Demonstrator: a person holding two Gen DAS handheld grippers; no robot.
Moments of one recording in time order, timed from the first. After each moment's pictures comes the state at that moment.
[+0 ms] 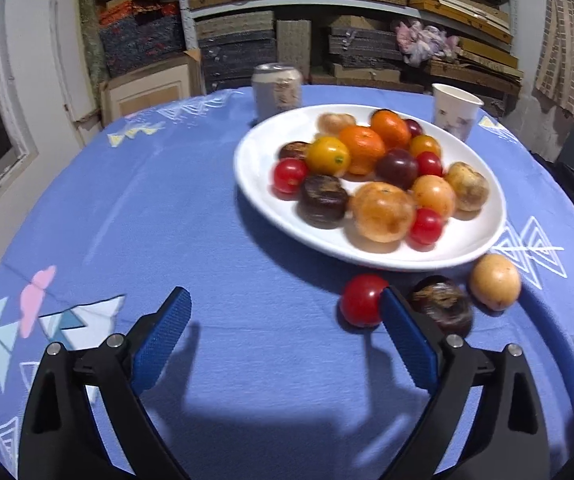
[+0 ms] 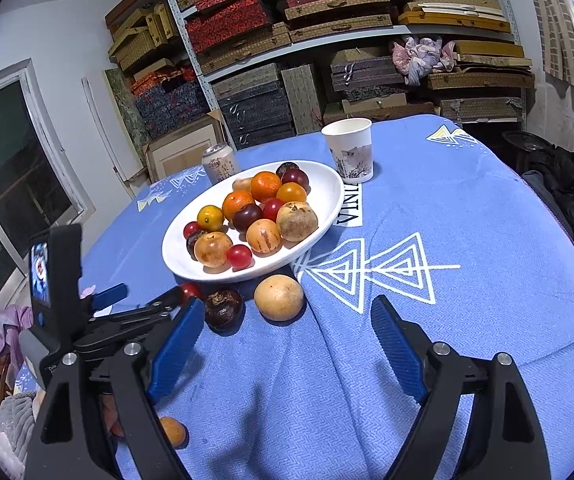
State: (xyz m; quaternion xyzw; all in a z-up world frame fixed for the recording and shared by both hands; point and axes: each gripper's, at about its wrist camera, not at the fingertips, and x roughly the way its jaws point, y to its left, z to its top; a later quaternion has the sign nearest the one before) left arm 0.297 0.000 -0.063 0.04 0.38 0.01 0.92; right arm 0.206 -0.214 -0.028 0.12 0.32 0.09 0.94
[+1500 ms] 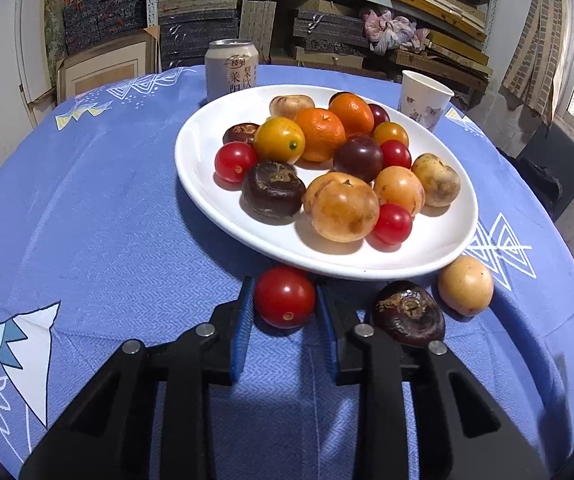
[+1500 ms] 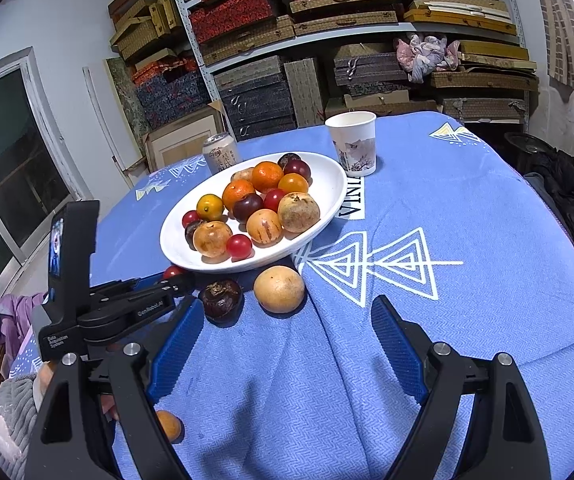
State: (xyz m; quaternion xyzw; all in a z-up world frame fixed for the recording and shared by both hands) left arm 0.321 -0.010 -0.075 0.00 0.42 -0.09 0.90; right arm 0.206 -0.211 -0.032 0.11 0.33 0.09 0.93
